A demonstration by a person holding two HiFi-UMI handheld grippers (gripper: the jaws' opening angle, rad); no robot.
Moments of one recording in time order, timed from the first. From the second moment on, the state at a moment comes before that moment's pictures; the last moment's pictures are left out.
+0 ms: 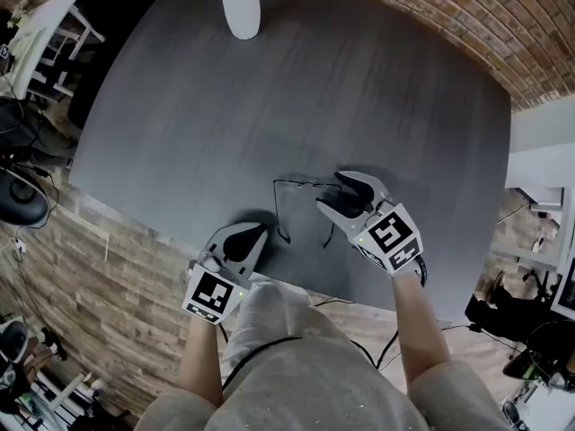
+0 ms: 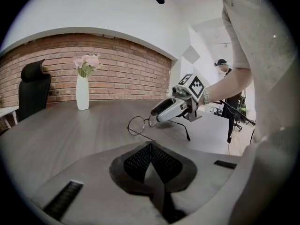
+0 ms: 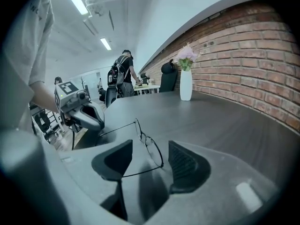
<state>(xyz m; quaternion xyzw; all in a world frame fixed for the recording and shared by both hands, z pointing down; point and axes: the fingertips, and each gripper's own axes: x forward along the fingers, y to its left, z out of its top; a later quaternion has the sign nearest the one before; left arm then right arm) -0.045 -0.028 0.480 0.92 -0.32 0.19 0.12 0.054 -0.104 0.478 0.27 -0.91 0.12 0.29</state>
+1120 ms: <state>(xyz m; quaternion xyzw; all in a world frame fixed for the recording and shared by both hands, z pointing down) -0.013 -0.043 0.485 0.93 -0.26 0.22 0.14 0.050 -0.110 0.483 0.24 -0.92 0.09 0.31</state>
